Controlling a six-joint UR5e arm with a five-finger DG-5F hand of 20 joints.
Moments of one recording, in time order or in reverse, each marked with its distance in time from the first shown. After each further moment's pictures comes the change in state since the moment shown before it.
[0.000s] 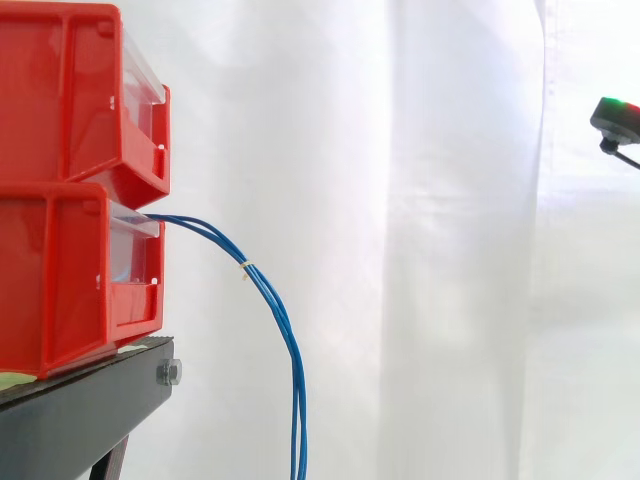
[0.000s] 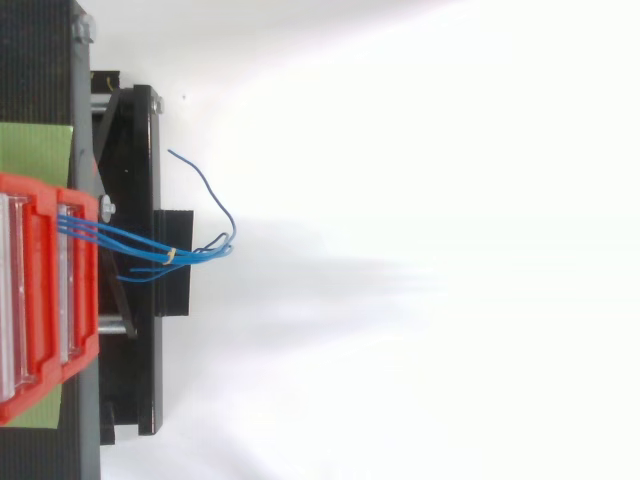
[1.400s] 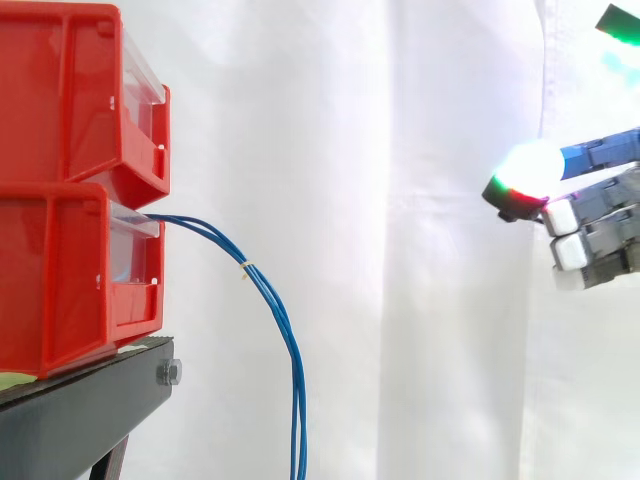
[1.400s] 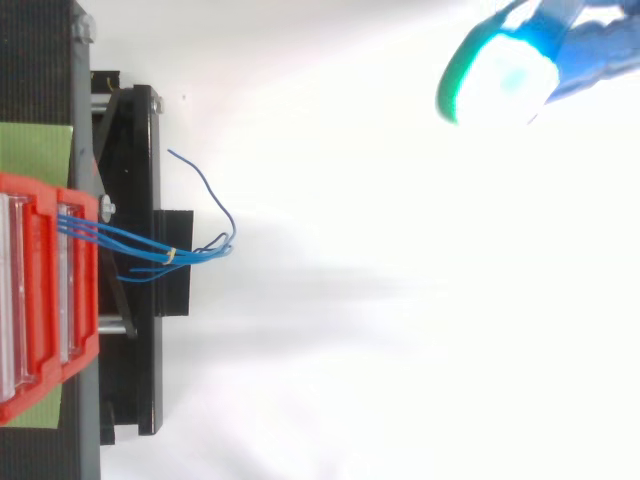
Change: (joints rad) arm 0.093 -0.210 0.052 0.259 0.177 -0.166
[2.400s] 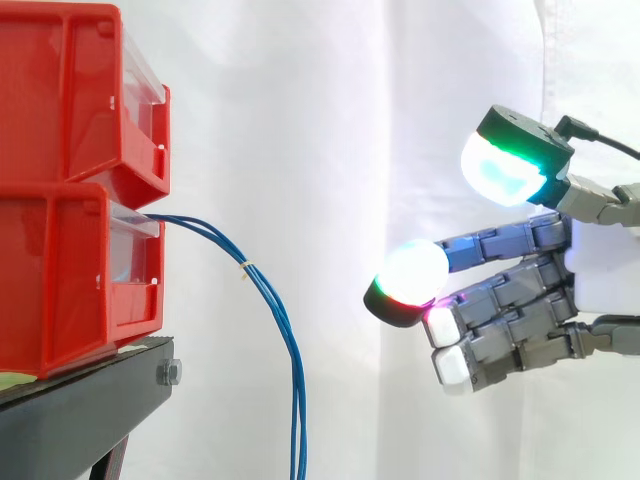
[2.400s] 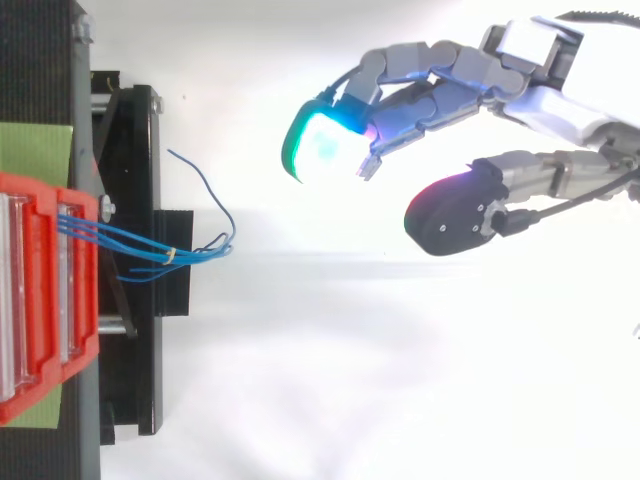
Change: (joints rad) arm -0.016 -0.231 0.157 0.078 -0.067 -0.021
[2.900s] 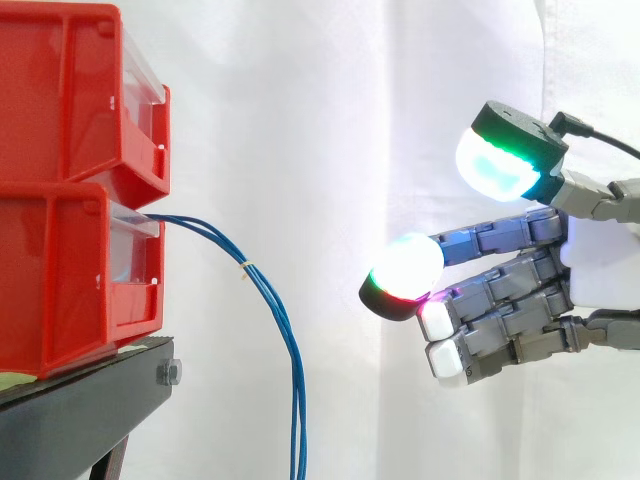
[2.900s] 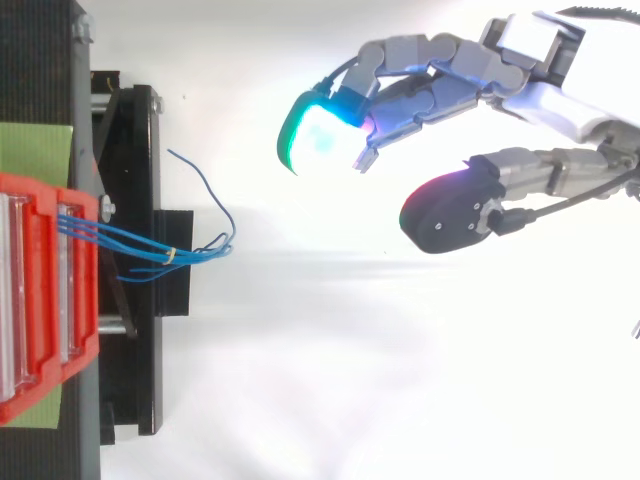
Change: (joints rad) arm 0.003 -0.001 0.004 0.011 0.017 -0.025
